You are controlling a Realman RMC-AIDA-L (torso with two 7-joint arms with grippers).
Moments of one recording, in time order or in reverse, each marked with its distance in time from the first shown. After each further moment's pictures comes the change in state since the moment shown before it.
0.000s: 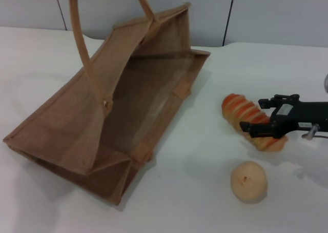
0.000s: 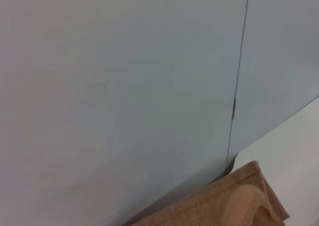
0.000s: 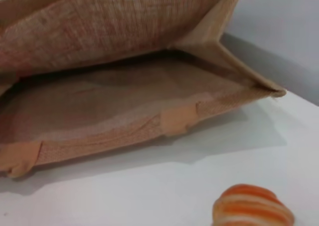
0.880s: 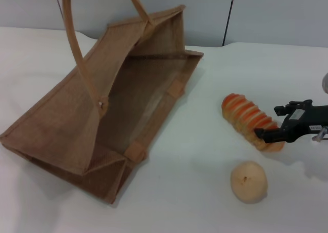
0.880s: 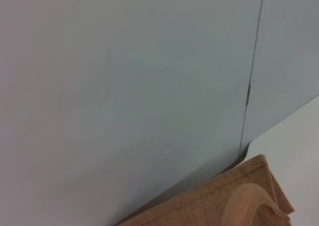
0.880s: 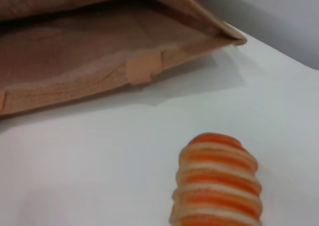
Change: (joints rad) left arm -0.001 -0.001 0.009 -0.003 0.048 -0.003 -0.002; right arm 0.011 -0.003 0.003 -0.048 -0.198 -0.006 0.152
